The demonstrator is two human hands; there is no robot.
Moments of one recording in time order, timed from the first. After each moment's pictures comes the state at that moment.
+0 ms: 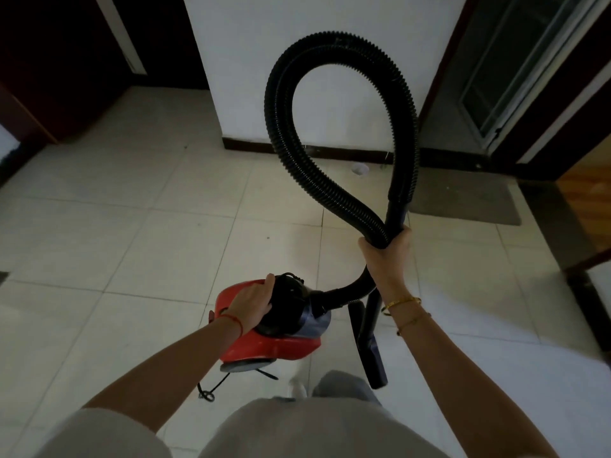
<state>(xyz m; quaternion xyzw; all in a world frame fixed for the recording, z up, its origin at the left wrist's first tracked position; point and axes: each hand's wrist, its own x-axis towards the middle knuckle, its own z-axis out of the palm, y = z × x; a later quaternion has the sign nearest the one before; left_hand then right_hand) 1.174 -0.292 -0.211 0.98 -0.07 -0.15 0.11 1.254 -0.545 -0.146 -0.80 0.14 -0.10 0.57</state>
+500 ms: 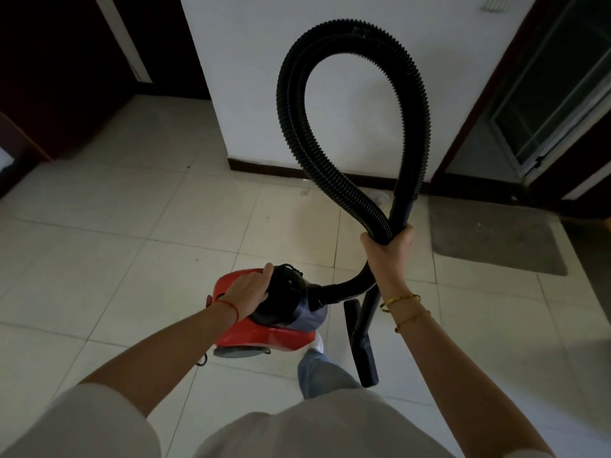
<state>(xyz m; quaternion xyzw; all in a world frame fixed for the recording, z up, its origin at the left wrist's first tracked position) 1.494 -0.207 -0.218 0.98 -0.07 -0.16 0.08 1.570 -0.465 -0.161 -0.78 0.15 -0.08 0.60</state>
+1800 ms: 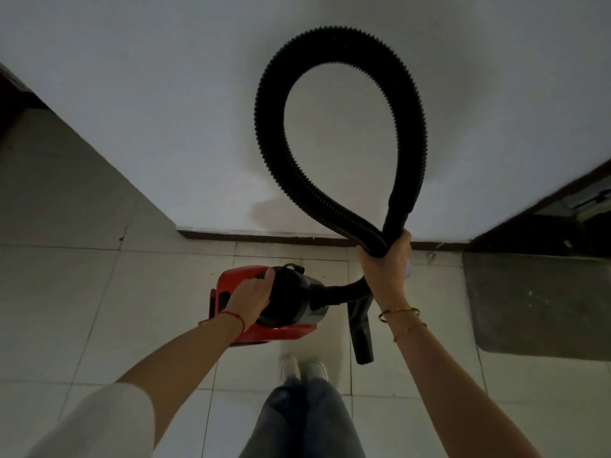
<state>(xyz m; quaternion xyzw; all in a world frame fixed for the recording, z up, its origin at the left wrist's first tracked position) 2.277 -0.044 -0.349 0.97 -0.09 -0.22 0.05 2.323 -0.290 -0.273 -0.83 0.20 -0.07 0.51</state>
